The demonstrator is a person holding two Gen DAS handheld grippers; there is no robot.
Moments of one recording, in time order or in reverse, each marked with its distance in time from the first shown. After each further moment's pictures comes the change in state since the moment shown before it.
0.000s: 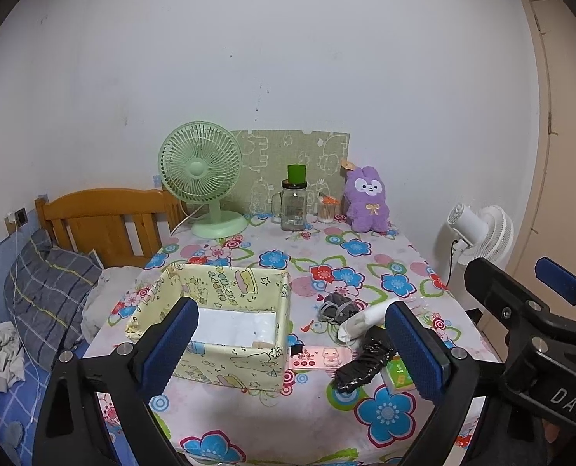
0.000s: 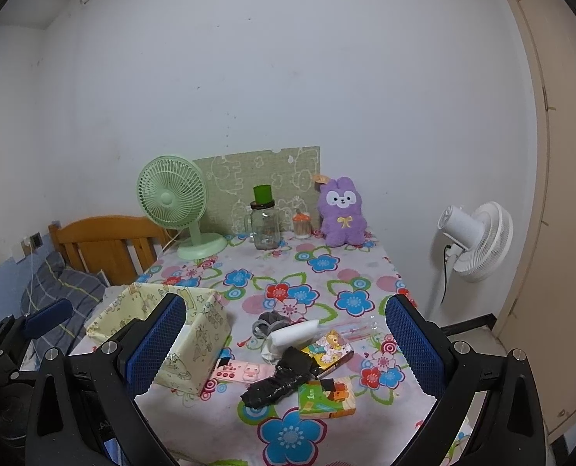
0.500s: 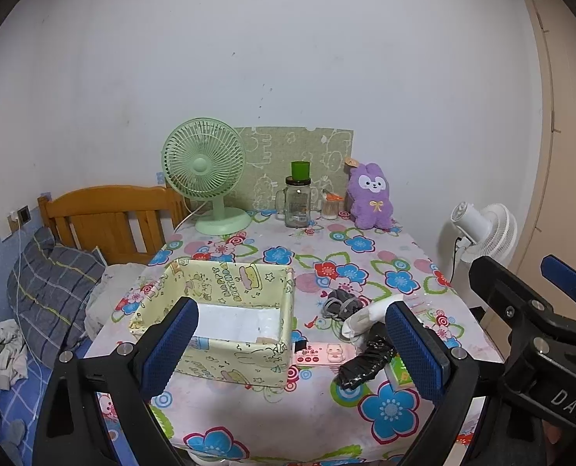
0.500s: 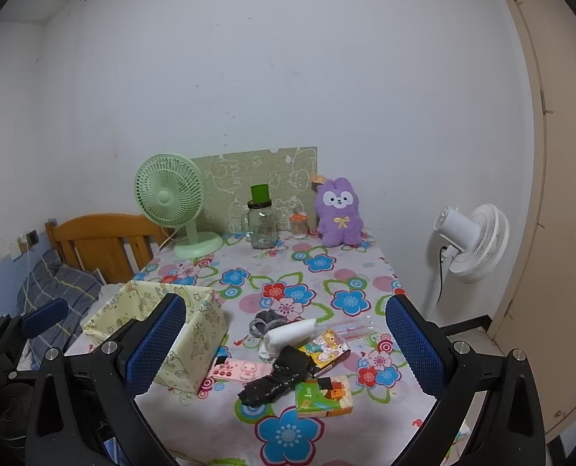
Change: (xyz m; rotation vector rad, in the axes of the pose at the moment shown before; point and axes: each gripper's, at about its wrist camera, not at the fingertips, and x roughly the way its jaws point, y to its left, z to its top) left arm 0.000 0.004 -0.002 -0.004 0.011 0.011; right arm -0.002 0.001 -0.002 -0.007 -0.002 -0.017
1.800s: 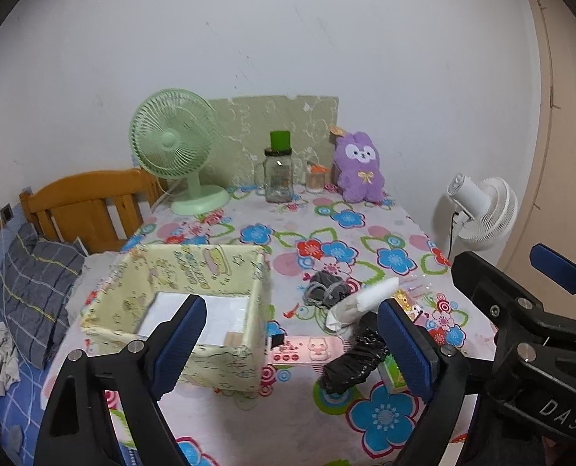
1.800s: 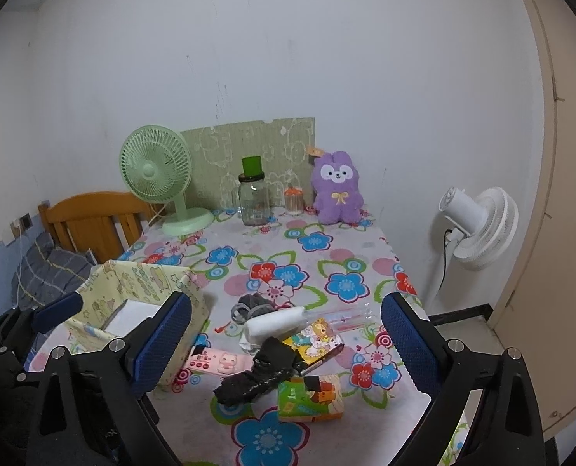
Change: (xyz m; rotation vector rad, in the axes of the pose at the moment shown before) left arm 0.061 -0.030 -0.006 0.034 0.102 -0.038; right arm 0.058 -0.020 -0.013 -0.016 0.093 0.003
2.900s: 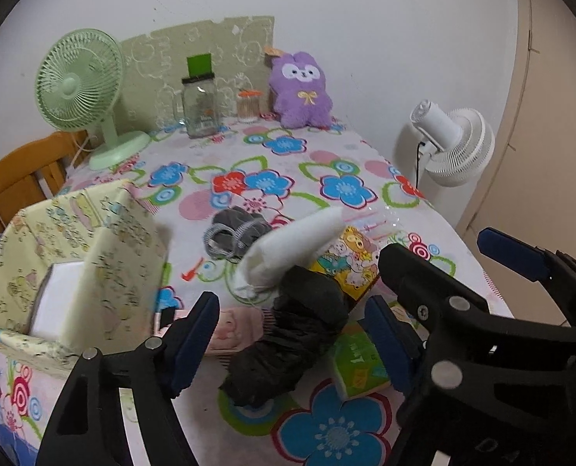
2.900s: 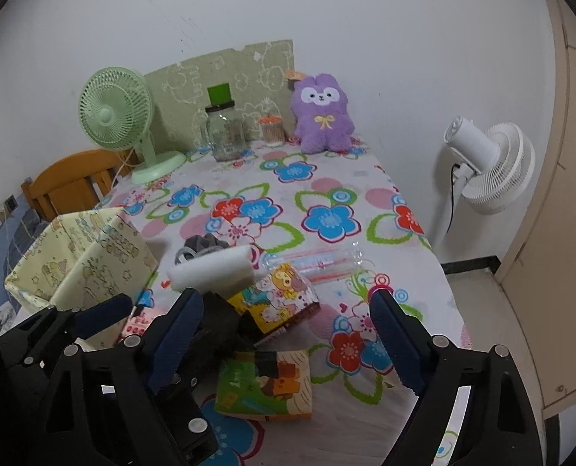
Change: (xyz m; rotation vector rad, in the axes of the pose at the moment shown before) left arm 0.101 -0.068 -0.031 0.089 0.218 -0.149; right arm 0.093 -0.051 -0.044 0.051 0.213 0.003
